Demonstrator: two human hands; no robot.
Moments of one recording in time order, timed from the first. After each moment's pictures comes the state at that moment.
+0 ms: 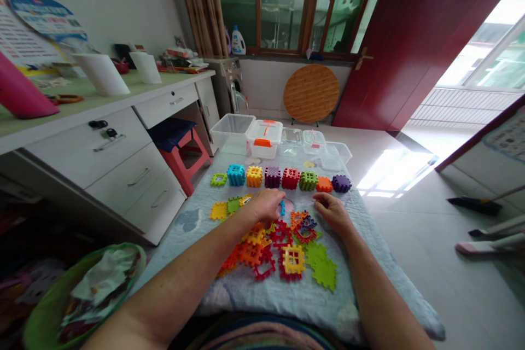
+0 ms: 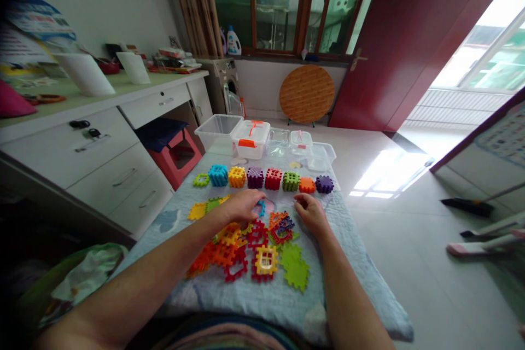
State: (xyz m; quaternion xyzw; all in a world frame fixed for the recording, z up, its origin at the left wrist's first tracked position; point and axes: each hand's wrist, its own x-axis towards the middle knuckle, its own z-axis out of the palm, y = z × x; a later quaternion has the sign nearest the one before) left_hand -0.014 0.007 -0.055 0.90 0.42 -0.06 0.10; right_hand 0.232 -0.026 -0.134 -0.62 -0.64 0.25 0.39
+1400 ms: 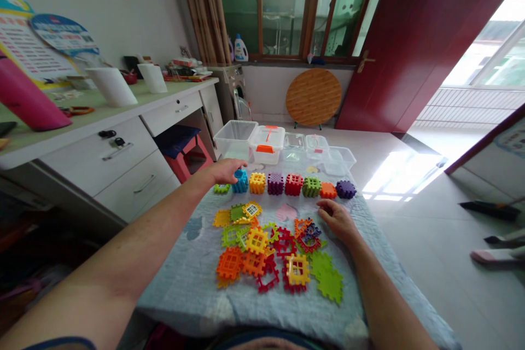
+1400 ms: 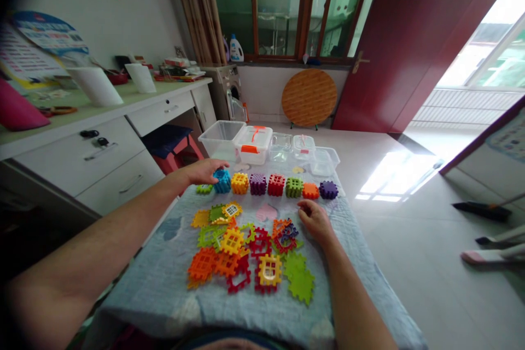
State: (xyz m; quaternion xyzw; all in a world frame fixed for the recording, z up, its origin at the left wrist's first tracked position) left_hand -0.141 0.114 -0.014 0.87 0.48 -0.05 0.06; right_hand 0.231 -0.028 -0.130 -0.62 -0.63 0.26 0.39
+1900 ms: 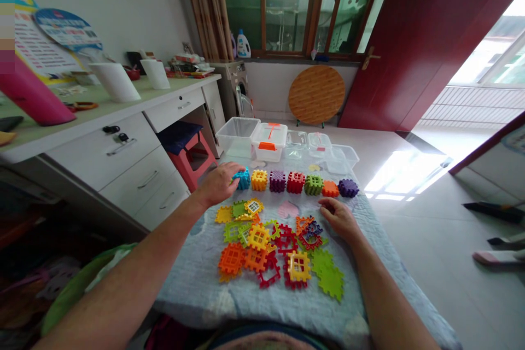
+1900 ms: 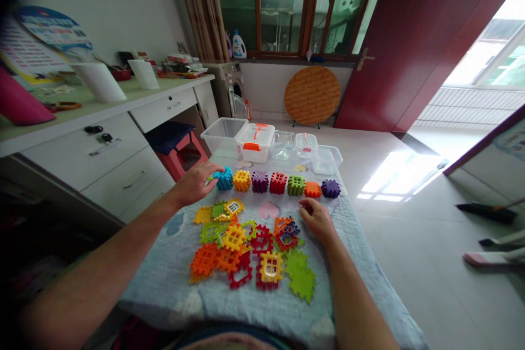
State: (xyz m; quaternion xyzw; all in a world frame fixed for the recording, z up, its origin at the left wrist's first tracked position) left_hand -0.151 0.045 -0.027 0.87 0.44 0.20 0.02; right_hand 0.235 -0.024 -0.139 -0.61 -0.64 0.27 0.39
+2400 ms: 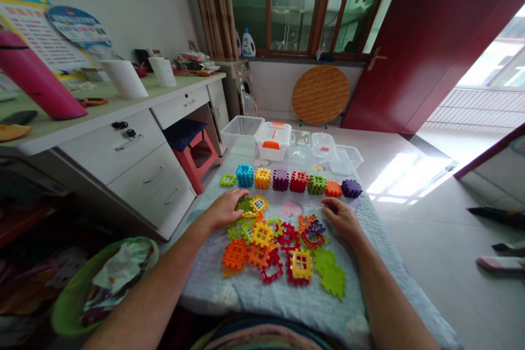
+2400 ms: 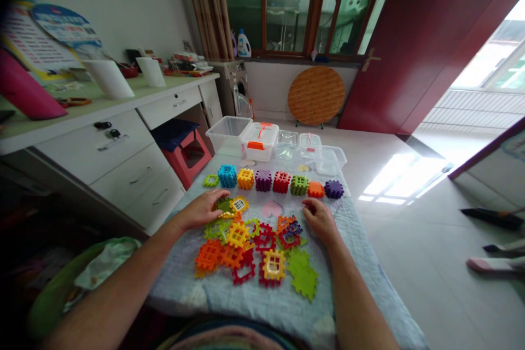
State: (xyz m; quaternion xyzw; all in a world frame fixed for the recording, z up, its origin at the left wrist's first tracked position) left_hand -0.148 0.000 -0.078 0.84 0.49 0.15 0.19; right_hand 0.236 -0.025 -0.141 -0.61 -0.64 0.26 0.38
